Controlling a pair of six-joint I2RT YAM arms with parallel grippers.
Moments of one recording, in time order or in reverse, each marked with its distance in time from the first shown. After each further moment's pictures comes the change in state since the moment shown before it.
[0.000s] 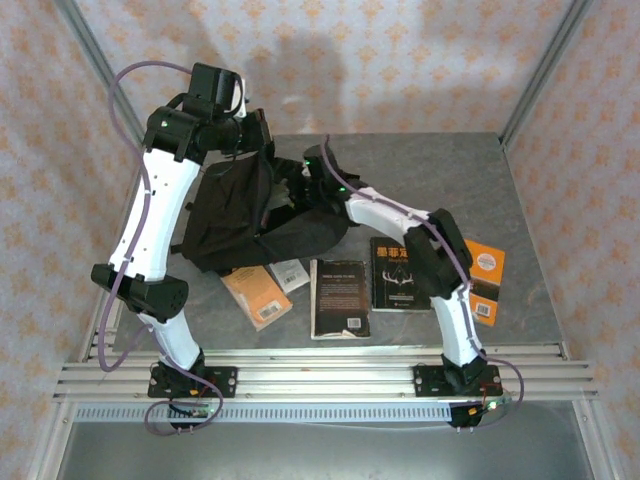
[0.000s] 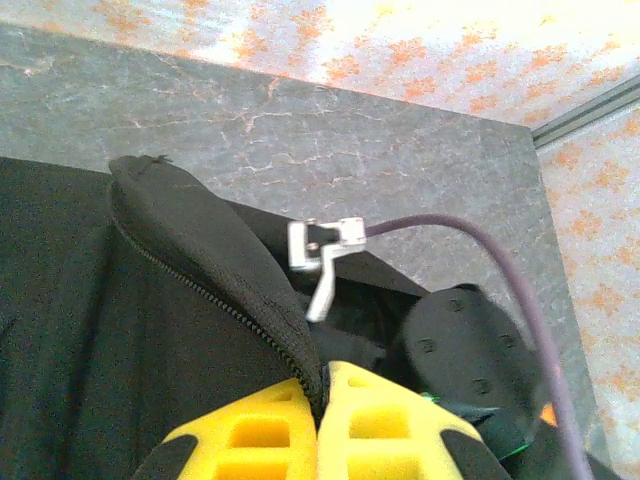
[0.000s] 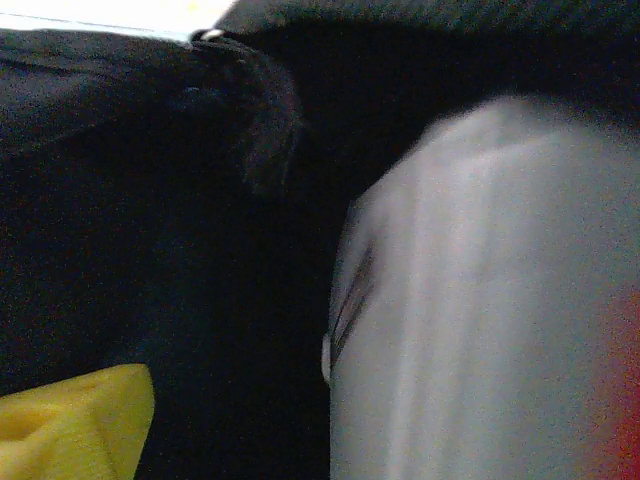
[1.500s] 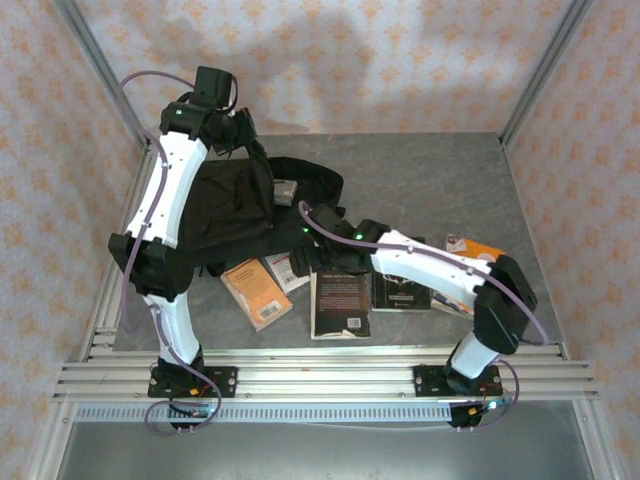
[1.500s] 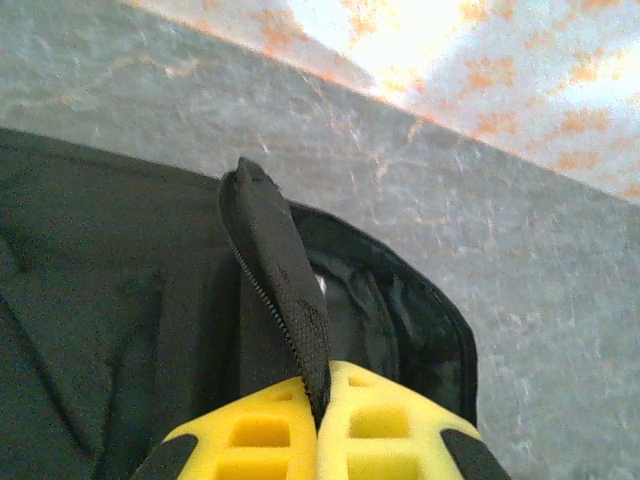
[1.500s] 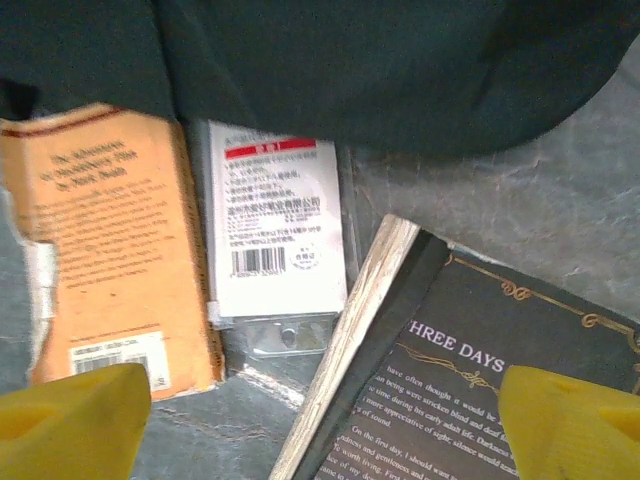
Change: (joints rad) left arm 0.144 0.167 -0.048 0.126 -0.114 -0.061; right arm 0.260 -0.507 -0.412 -0.653 0.433 -0.747
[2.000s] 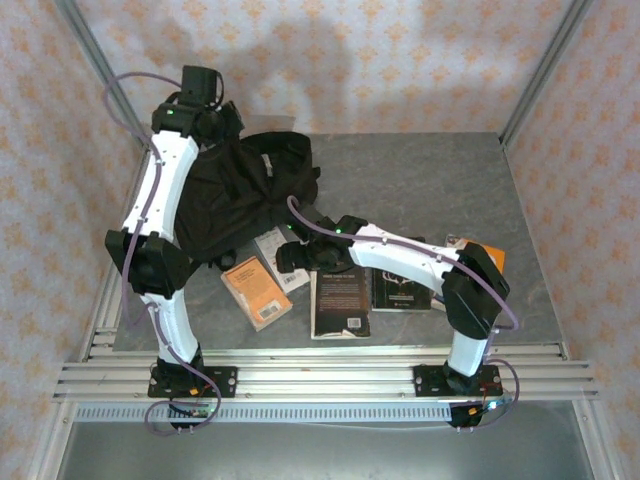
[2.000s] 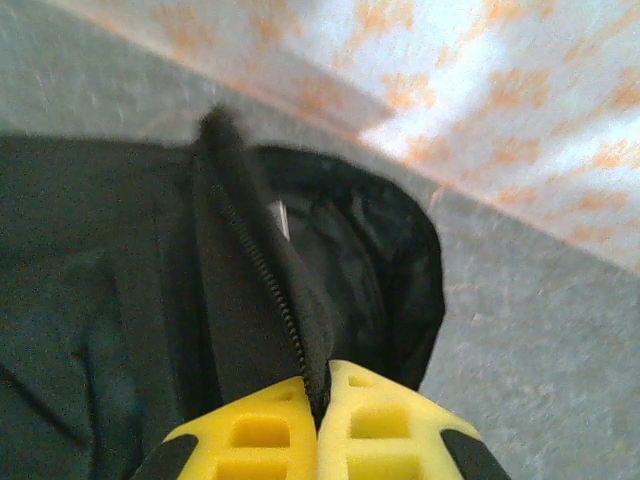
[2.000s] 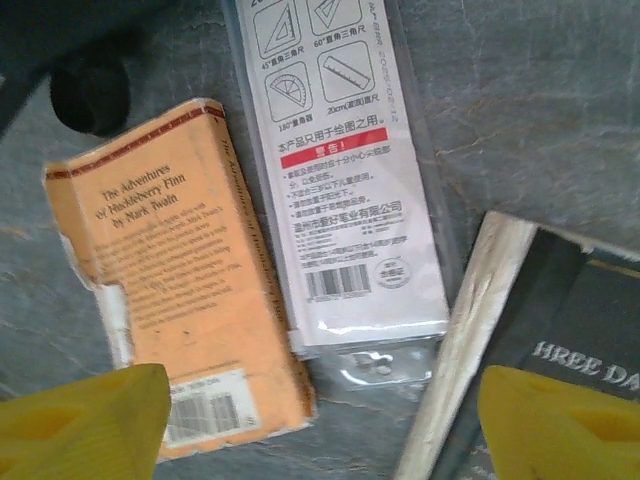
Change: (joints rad) left arm 0.053 0.003 -0.110 0.135 0.019 -0.021; right arm 0.002 0.136 0.105 0.025 -0.125 0.218
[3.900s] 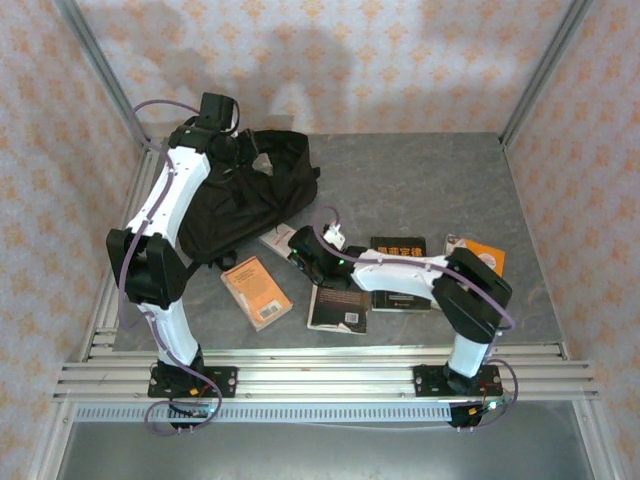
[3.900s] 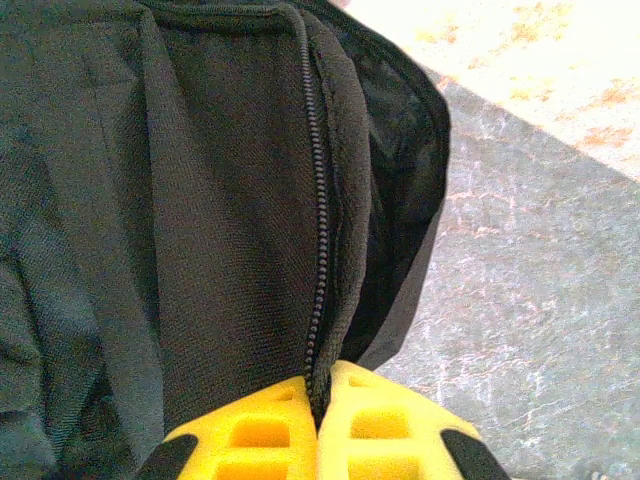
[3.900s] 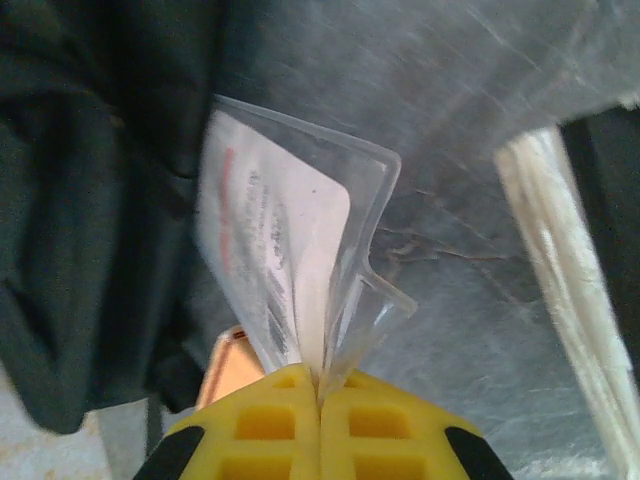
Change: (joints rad) left arm -0.042 -0.093 -0.270 0.112 0.085 -0.031; right arm 0.049 -0.048 -0.281 0.468 0.321 0.727
